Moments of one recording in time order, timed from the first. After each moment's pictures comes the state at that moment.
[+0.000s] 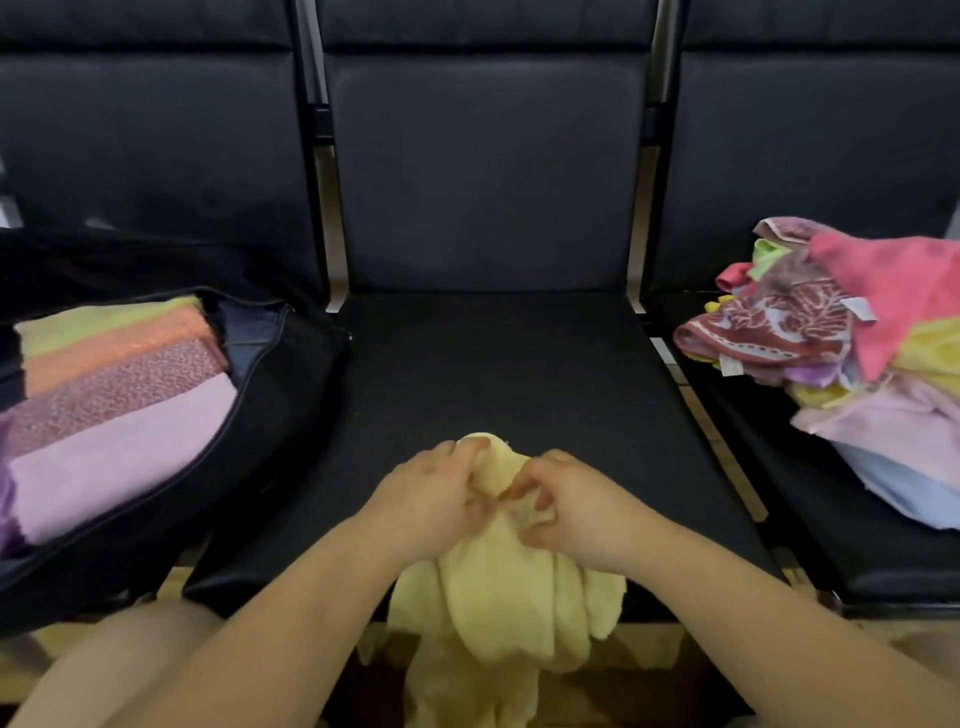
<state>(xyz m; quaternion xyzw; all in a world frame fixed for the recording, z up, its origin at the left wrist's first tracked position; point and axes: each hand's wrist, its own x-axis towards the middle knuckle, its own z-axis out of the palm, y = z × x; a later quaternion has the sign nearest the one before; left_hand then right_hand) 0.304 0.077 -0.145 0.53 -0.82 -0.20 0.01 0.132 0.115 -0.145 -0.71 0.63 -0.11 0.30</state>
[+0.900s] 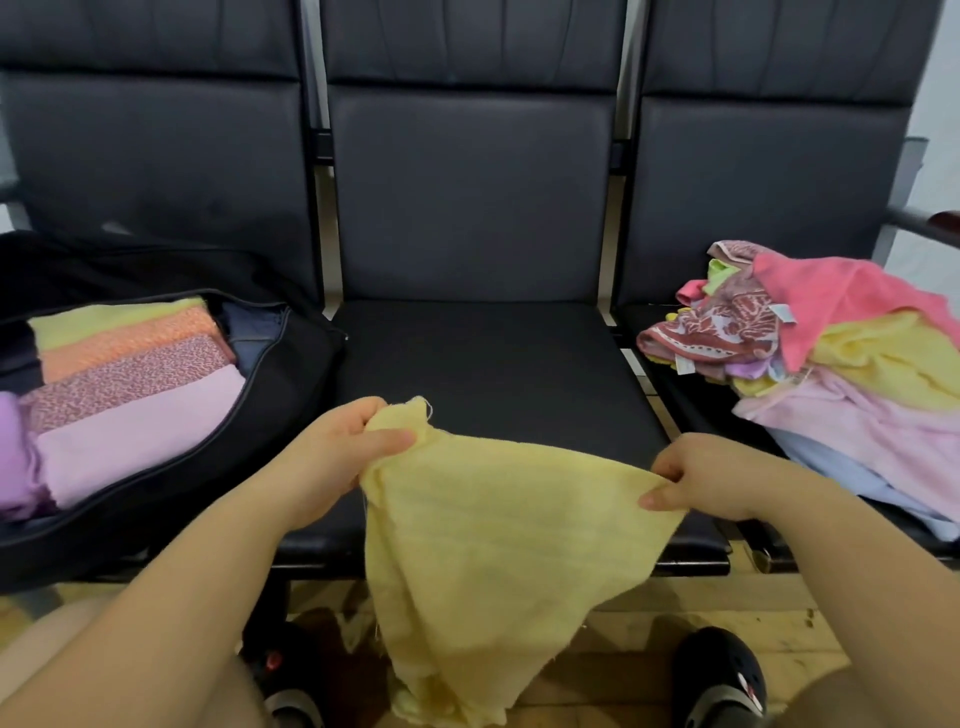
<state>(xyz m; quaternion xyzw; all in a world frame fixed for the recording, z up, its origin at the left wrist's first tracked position) 0.366 0.099 -0.112 0.44 -0.58 -0.60 0.31 0.035 0.161 -0.095 -0.65 0.72 0.04 0.23</state>
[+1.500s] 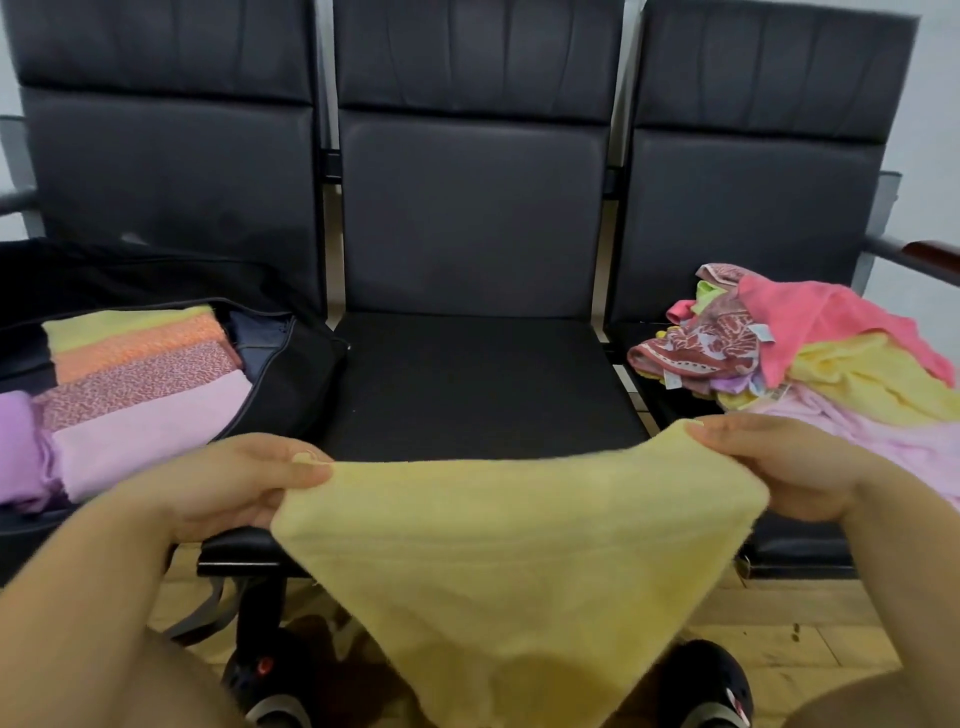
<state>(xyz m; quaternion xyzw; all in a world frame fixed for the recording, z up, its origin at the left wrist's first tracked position) 0.436 0.113 -0.096 0.48 -0.56 -0.64 0.22 0.002 0.195 -0.061 -0.48 0.56 -0.34 0.58</state>
